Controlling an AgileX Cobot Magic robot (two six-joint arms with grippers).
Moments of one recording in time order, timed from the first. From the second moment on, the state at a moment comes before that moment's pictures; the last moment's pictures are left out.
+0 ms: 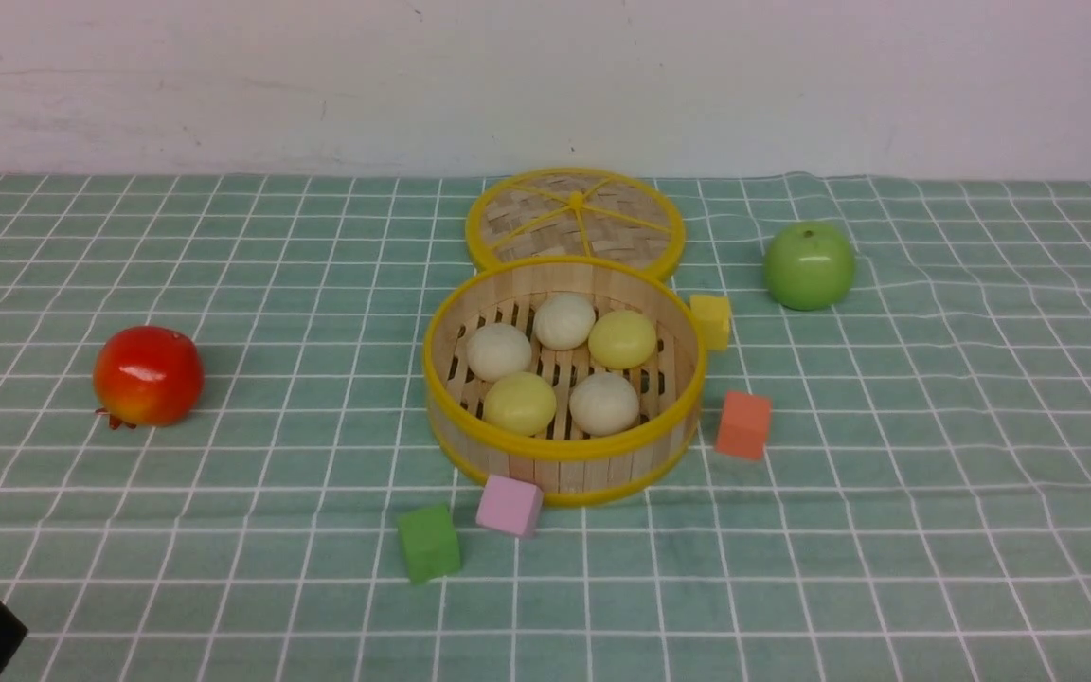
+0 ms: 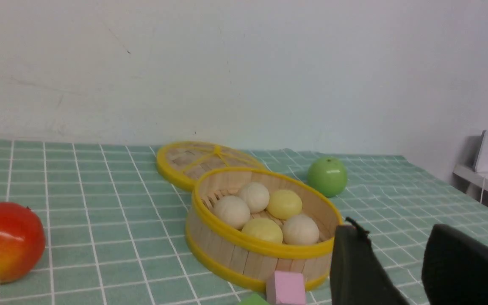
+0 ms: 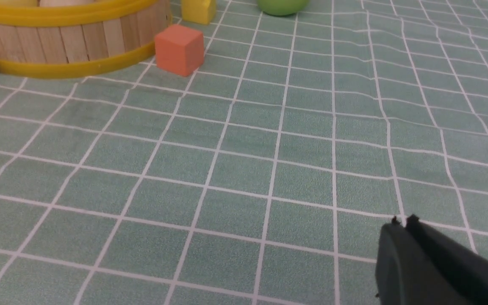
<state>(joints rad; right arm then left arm) 0.06 -0.01 0.02 0.13 0.38 -0.16 -0.34 0.00 -0.16 -0.48 0.12 0.22</state>
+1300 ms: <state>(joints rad) 0.06 -0.01 0.02 0.13 0.38 -0.16 -0.01 -0.01 0.03 -0.07 0.38 -0.22</state>
